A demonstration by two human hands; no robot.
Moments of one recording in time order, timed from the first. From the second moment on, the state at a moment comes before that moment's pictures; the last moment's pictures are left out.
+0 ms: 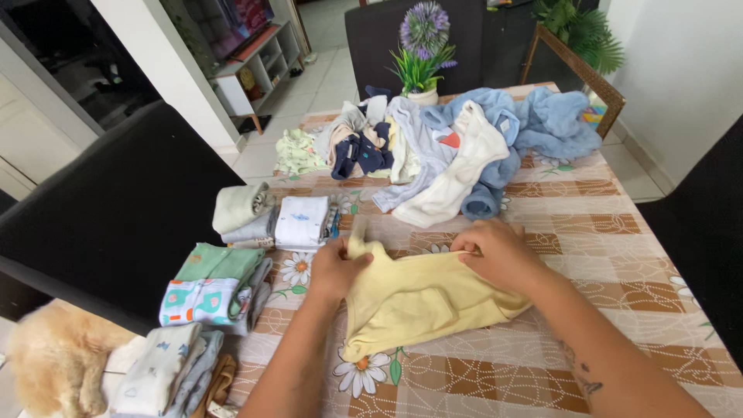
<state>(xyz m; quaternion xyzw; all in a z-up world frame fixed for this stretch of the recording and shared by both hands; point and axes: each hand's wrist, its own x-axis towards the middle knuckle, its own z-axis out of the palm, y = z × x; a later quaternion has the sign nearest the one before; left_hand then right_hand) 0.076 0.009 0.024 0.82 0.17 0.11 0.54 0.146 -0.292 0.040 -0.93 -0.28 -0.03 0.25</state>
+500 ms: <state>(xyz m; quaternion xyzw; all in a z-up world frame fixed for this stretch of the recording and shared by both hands) 0.015 0.022 -0.014 0.75 -0.09 0.09 0.65 0.114 -0.216 0.046 -0.81 -0.46 -0.05 0.36</state>
